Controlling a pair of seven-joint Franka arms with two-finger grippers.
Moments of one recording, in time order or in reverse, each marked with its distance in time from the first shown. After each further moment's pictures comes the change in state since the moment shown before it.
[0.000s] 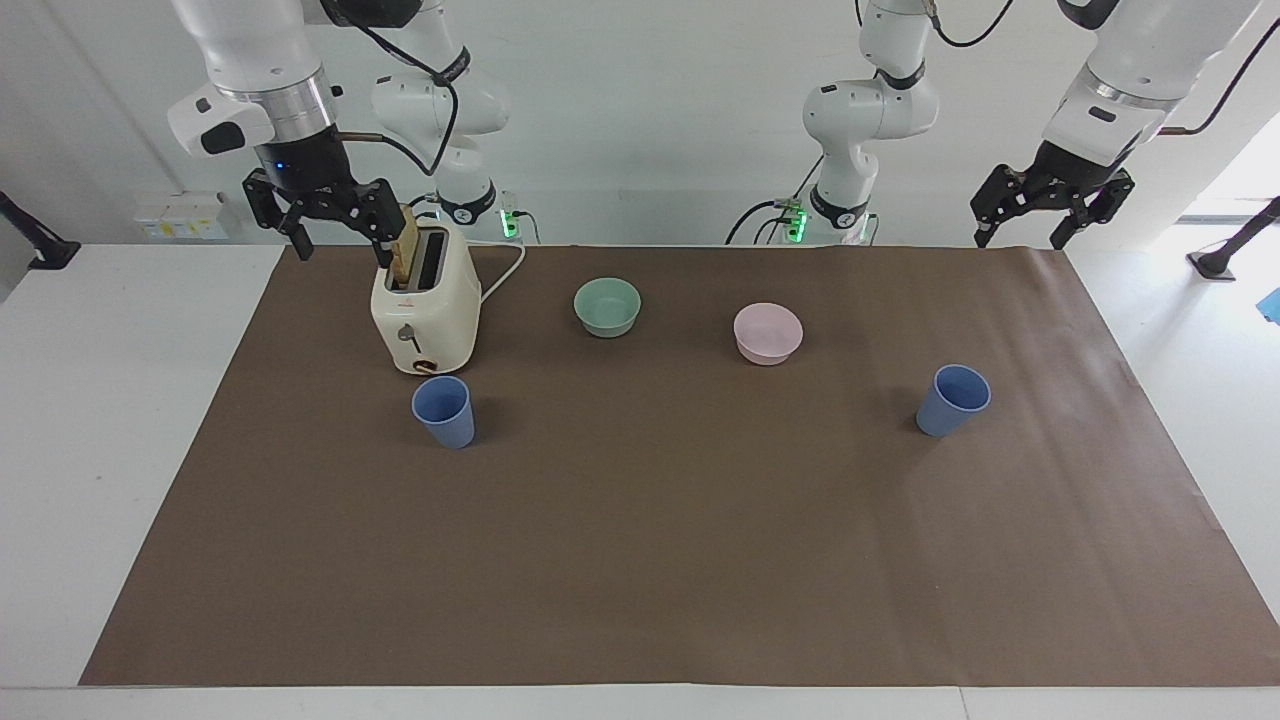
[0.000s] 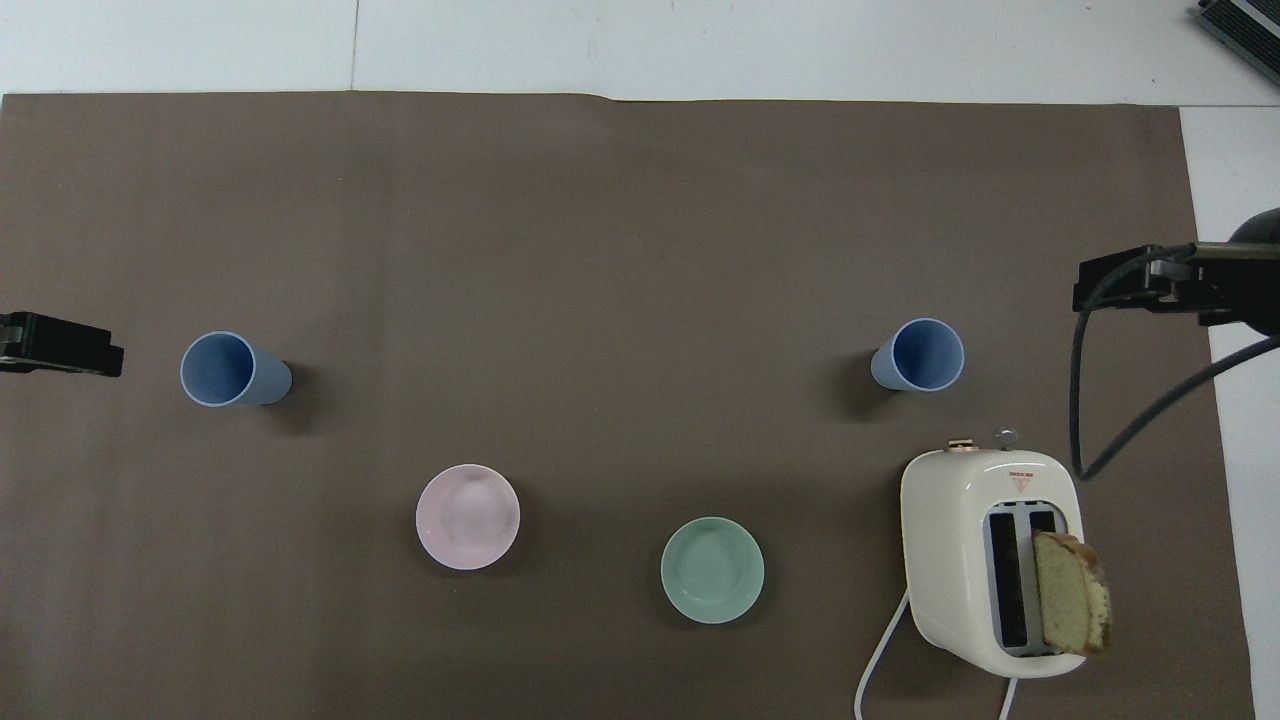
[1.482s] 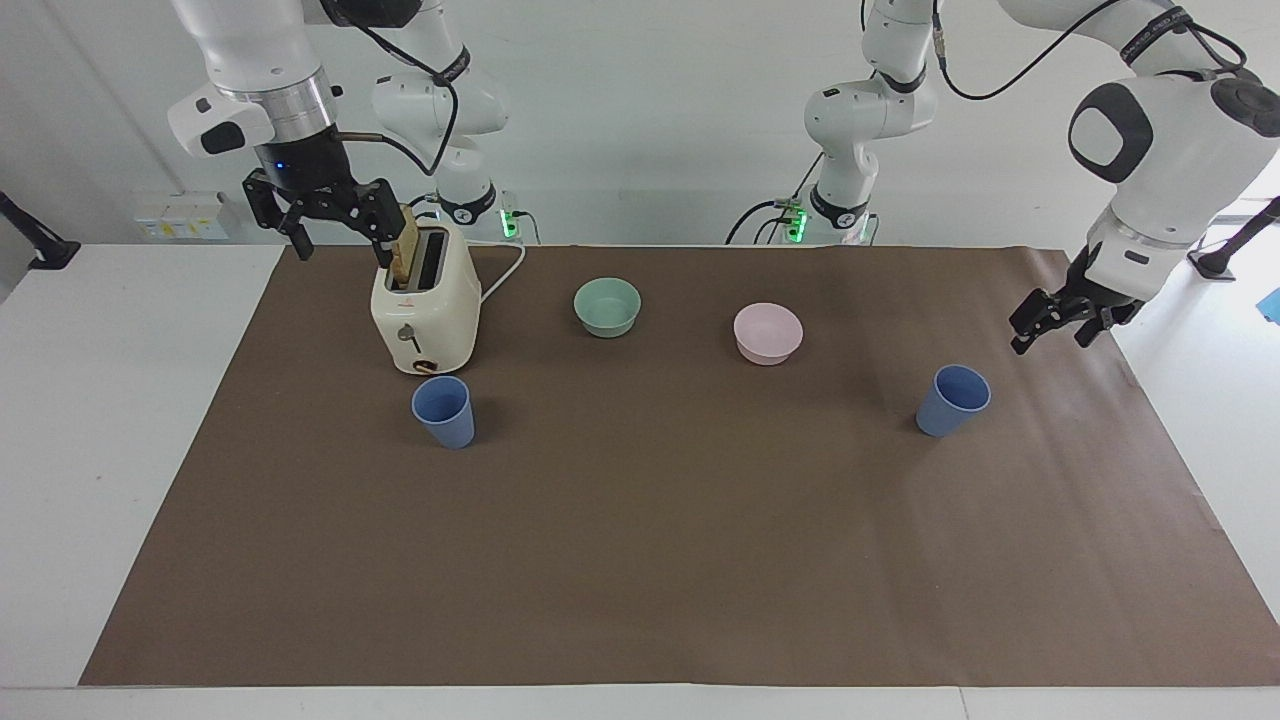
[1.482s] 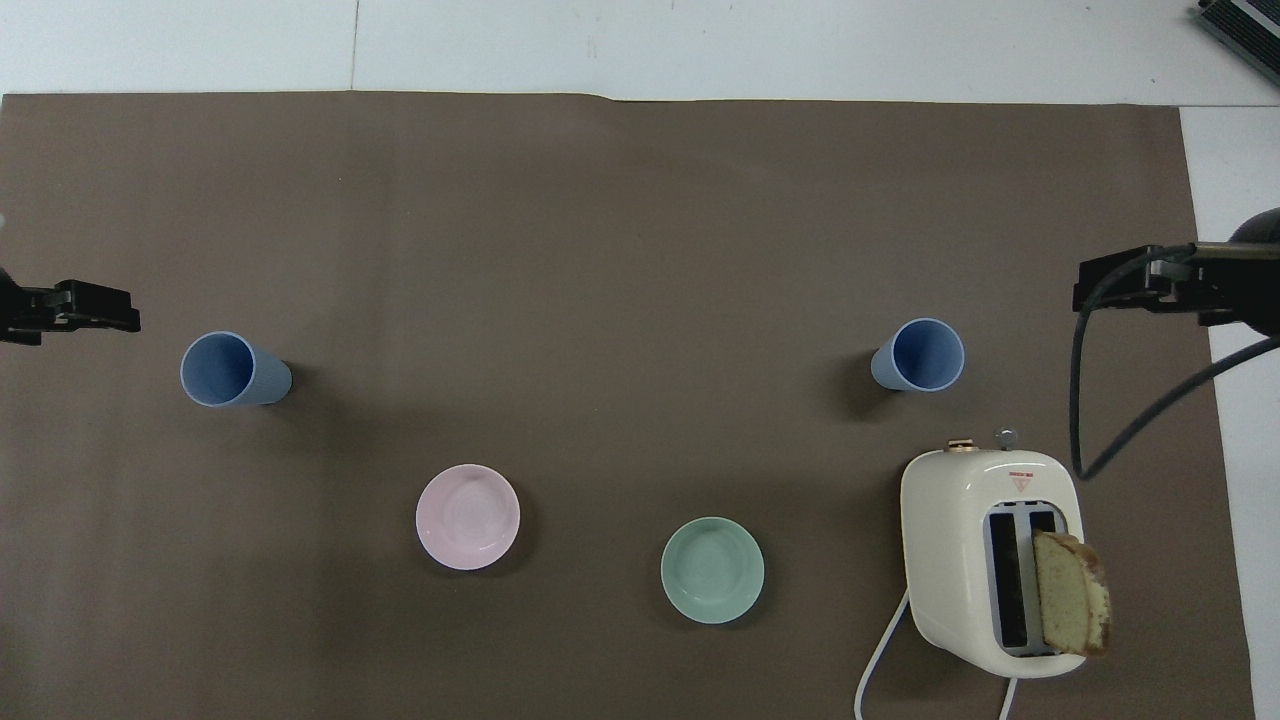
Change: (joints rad) left arm 0.138 0.115 0.017 -0.269 -0.002 0.431 0.002; right arm 0.000 0.000 0.000 0.000 0.000 0.000 0.000
